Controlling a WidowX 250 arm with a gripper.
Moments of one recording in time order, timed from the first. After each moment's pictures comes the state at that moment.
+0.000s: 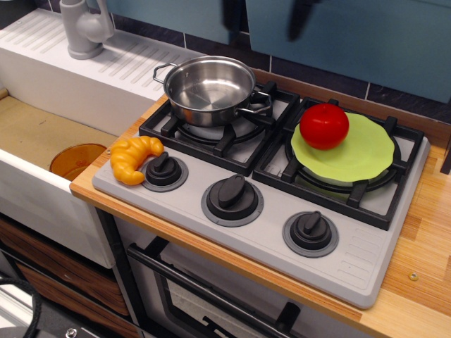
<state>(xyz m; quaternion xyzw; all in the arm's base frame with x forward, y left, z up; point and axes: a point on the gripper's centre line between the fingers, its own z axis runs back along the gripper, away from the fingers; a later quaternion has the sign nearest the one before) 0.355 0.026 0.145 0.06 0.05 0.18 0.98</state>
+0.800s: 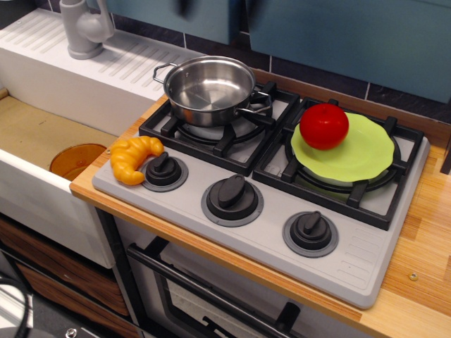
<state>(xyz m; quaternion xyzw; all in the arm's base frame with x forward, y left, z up) 0.323 0.071 0.172 0.05 0.00 0.18 0.98</state>
